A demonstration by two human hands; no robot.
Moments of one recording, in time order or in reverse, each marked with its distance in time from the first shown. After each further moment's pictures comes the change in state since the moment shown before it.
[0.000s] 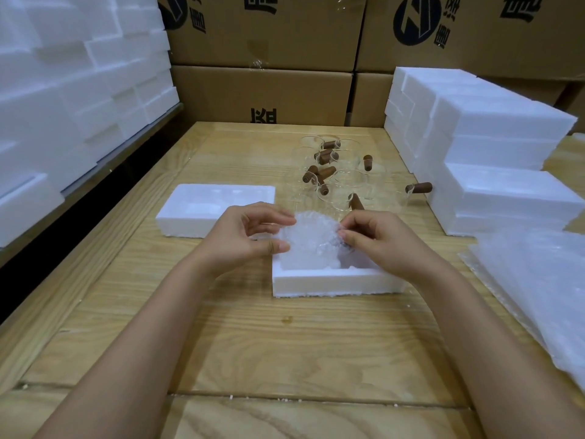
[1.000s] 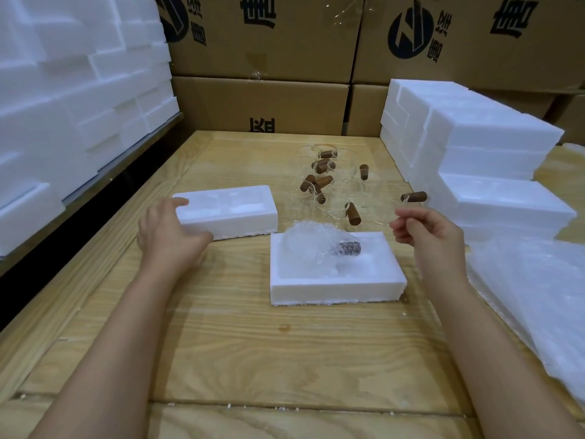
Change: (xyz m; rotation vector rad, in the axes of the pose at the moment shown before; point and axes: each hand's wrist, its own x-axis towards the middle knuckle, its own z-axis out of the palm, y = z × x) left_hand -0.005 -0.041 -0.055 0.632 0.671 -0.393; right_hand -0.018 0.022 -0.020 0.391 0.706 0.168
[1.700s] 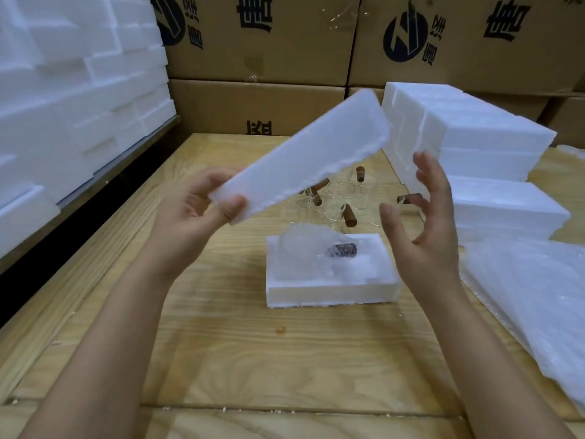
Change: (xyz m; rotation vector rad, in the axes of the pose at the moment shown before) left_hand -0.040 0.070 -0.041 -0.763 -0.336 0.548; right_hand -0.025 -0.029 0.011 -0.226 -0.070 -0.541
